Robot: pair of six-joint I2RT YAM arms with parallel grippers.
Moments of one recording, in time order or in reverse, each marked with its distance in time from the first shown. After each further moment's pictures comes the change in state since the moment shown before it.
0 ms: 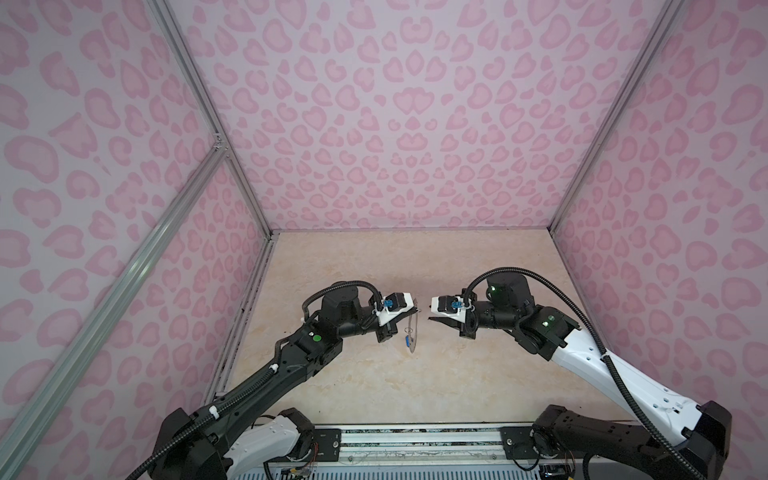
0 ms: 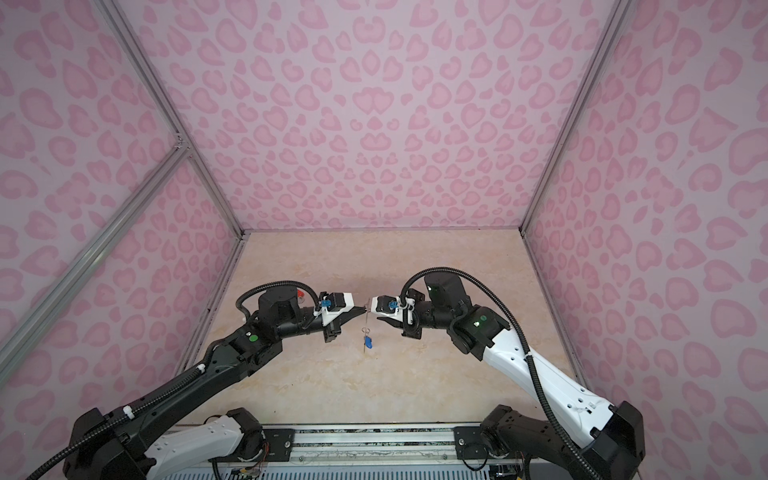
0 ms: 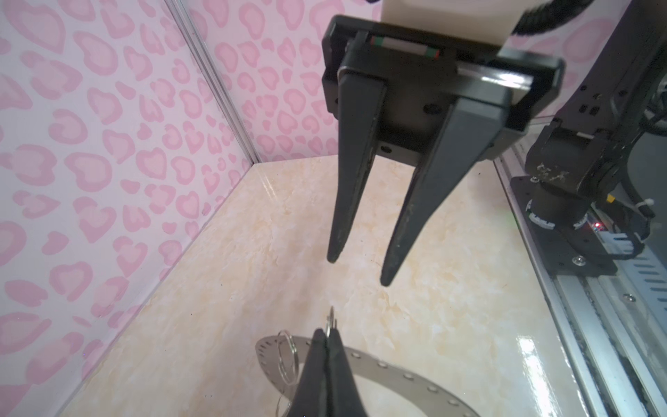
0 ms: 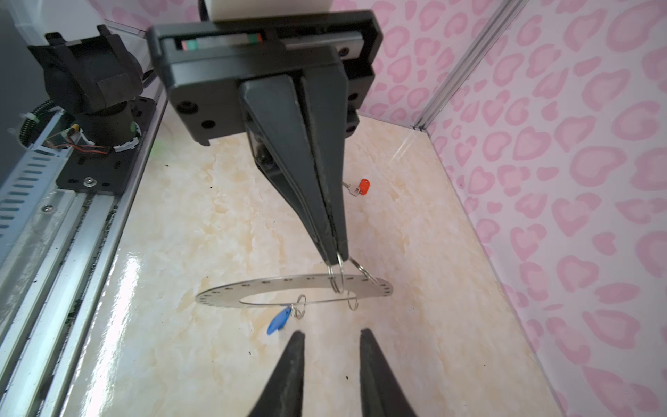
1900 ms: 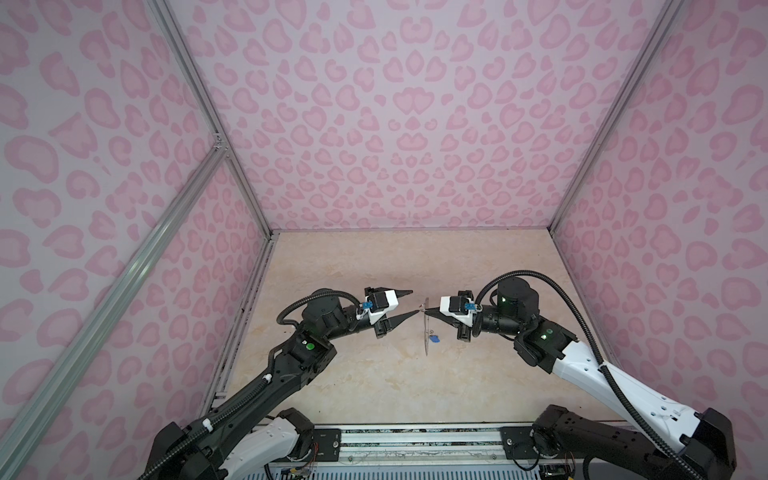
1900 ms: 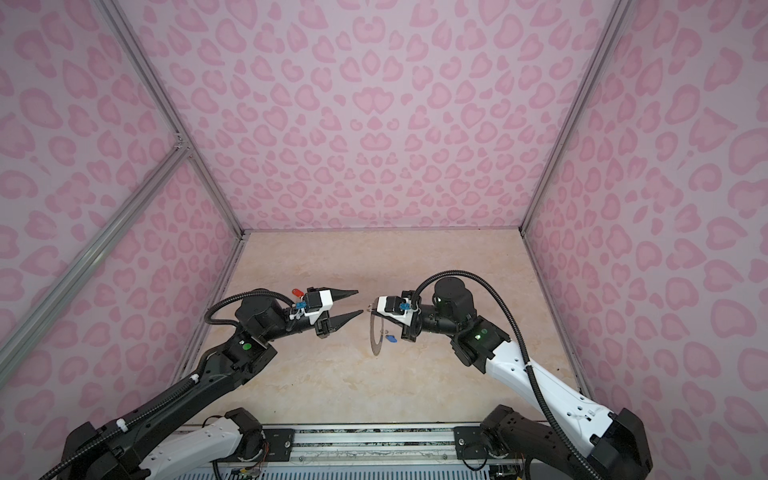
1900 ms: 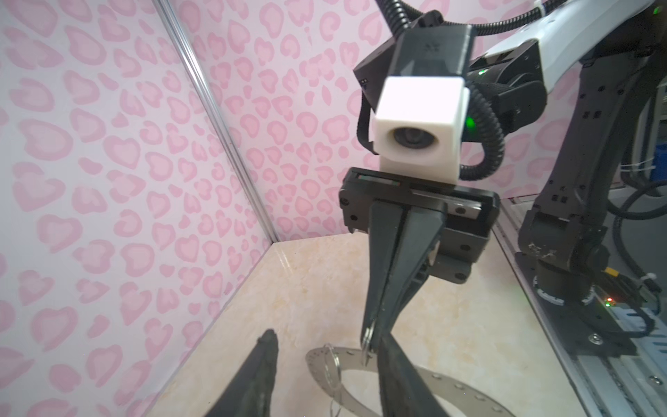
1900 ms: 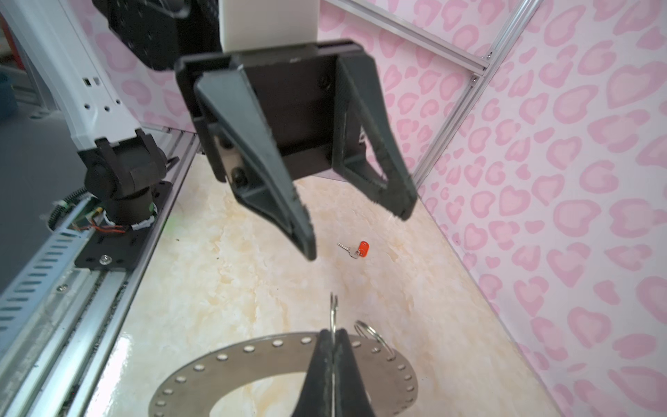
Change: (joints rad) left arm 0.021 -0.094 -0.072 0.253 0.034 -0.077; right arm 0.021 -0.072 -0.190 0.349 -0.101 0.129
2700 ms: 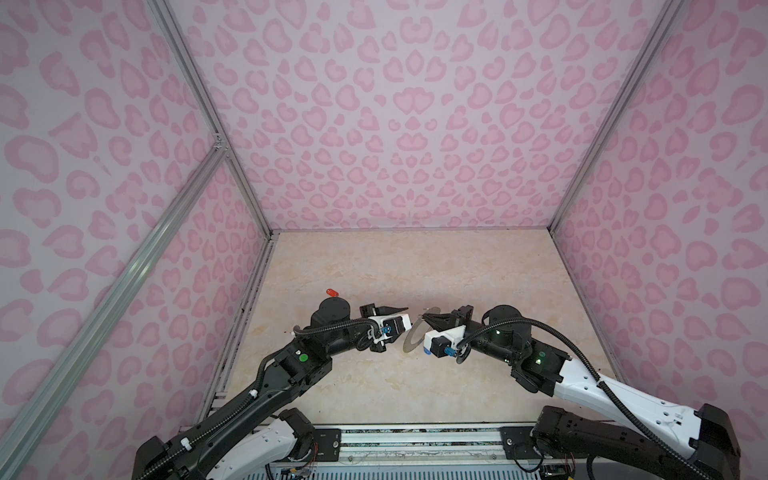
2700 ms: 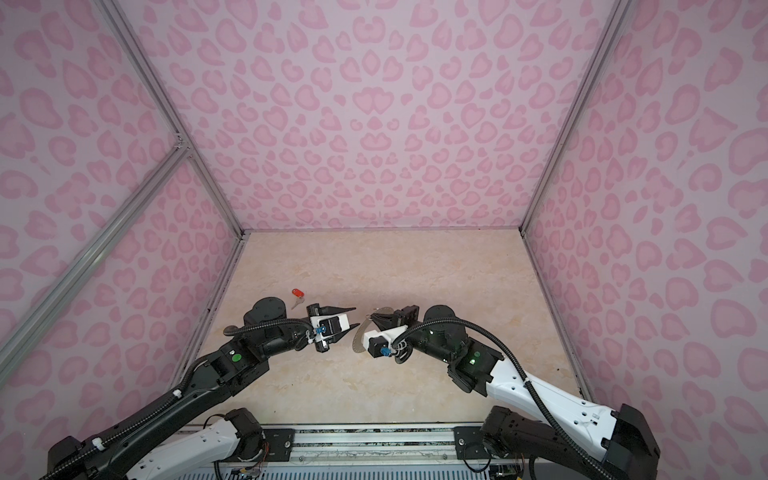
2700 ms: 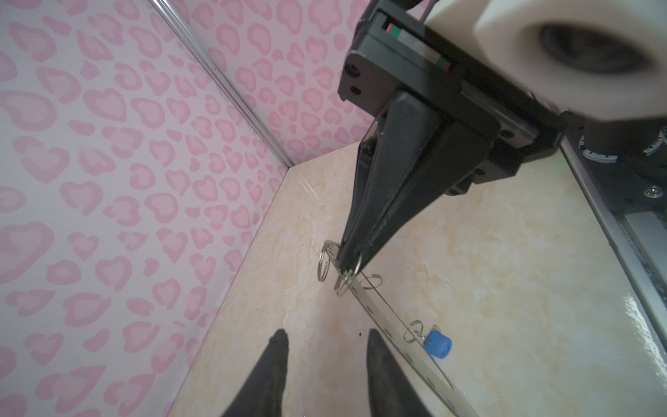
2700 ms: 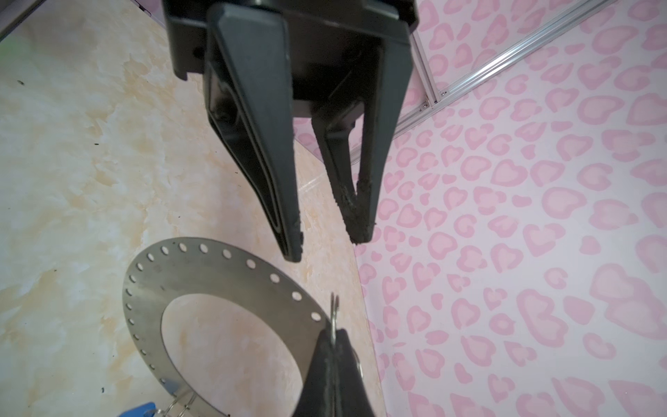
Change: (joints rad) left arm -0.115 -0.080 0.020 -0.373 -0.261 0.339; right arm 0.200 -0.060 -0.123 0.133 0.437 -0.434
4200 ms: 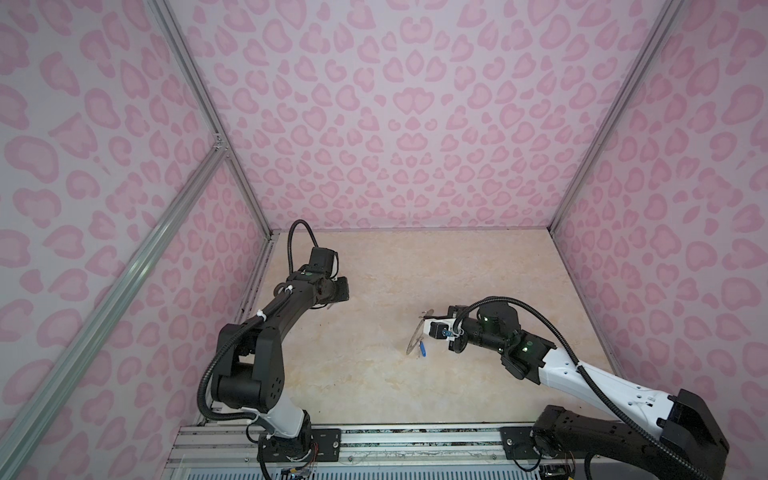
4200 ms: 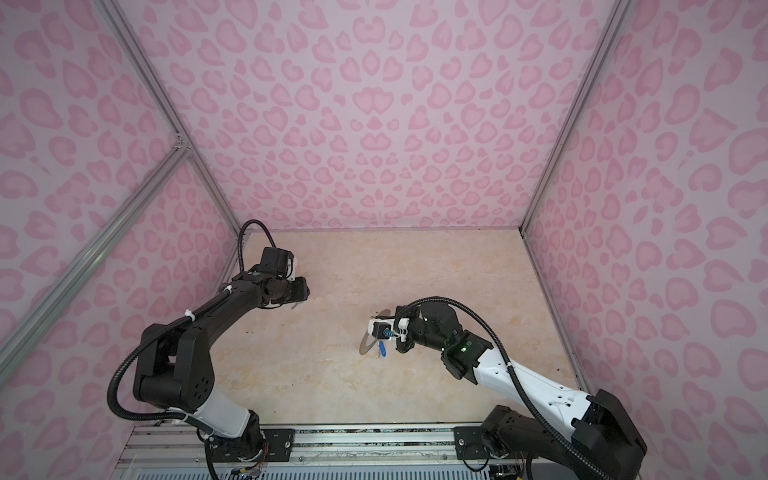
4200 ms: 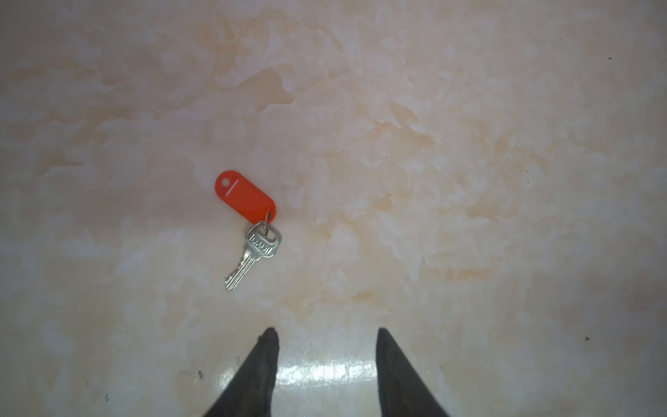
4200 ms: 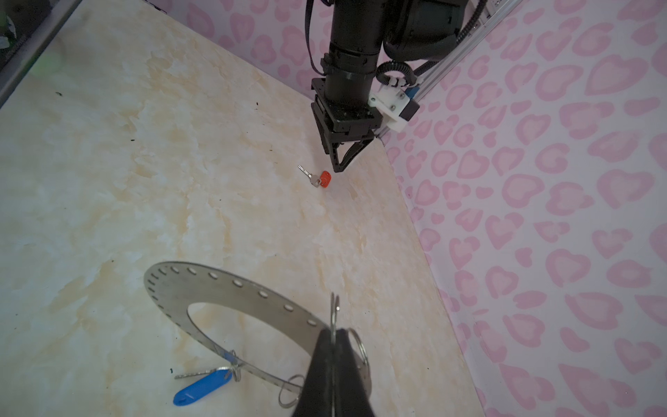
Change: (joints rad) left arm 0.558 0.773 0.473 -0.533 -0.330 -0.956; right arm -0.145 0.129 -0.030 0.008 -0.154 0.190
